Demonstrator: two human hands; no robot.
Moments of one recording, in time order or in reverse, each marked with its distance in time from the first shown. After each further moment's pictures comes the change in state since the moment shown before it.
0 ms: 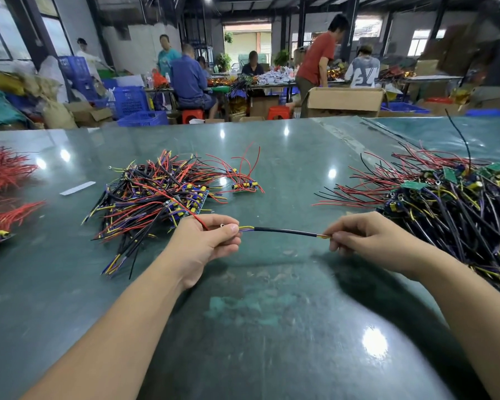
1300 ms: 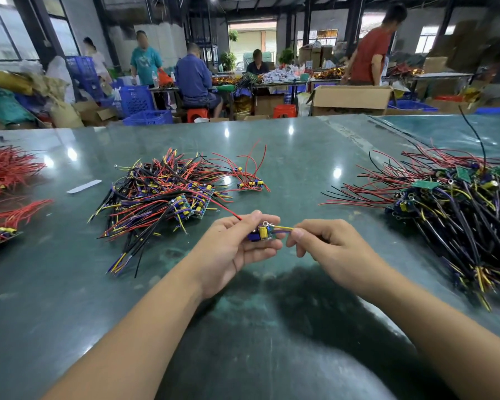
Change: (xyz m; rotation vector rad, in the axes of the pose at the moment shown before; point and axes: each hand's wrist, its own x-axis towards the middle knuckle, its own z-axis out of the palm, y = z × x) left_hand -0.012 0.003 0.025 -0.209 -0.306 -0.031; right_hand -0.002 -0.032 0.063 -0.072 0.084 -0.186
